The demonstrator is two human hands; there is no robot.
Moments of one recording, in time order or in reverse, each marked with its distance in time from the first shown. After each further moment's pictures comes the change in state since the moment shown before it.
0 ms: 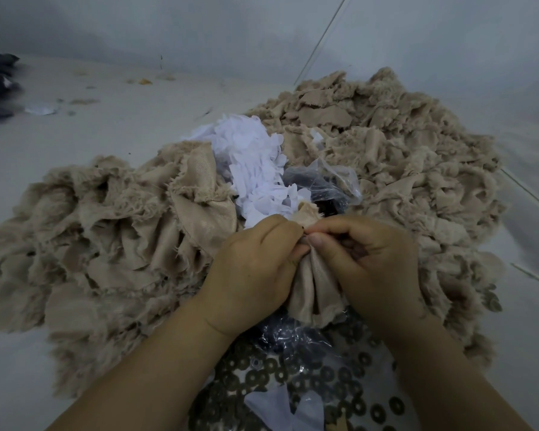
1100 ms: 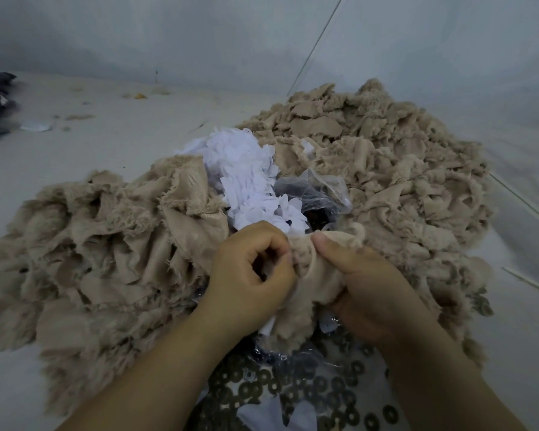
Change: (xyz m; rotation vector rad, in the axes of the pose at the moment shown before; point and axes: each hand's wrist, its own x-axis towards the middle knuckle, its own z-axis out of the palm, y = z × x) left_hand 0.005 0.010 -0.001 -0.570 0.023 -0.423; right_hand 0.003 -0.002 -0.004 0.912 -0.158 1.013
